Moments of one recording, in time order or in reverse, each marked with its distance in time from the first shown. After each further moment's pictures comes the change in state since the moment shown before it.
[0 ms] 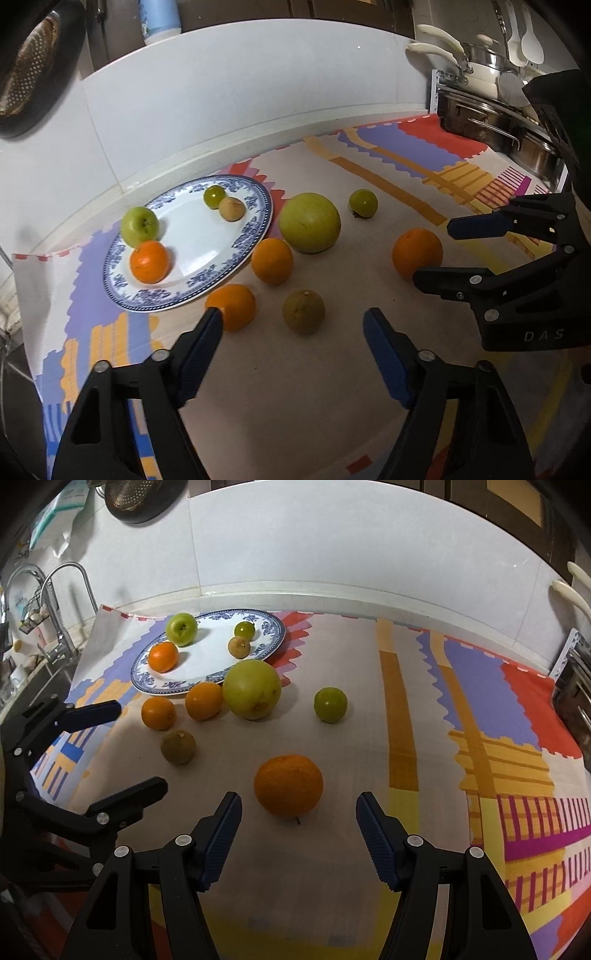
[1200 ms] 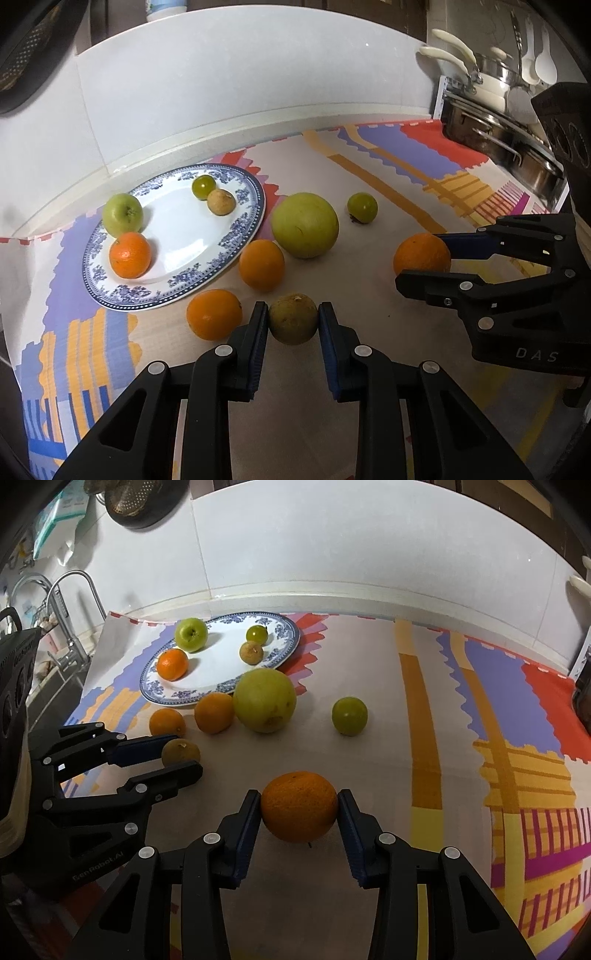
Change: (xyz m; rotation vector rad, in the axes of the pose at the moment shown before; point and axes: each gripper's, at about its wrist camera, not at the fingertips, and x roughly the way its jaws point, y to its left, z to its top) left arm 0.008 0.006 0.008 -0.080 0.021 -0.048; right arm 0.007 0.003 0.009 0.001 -0.010 0.071
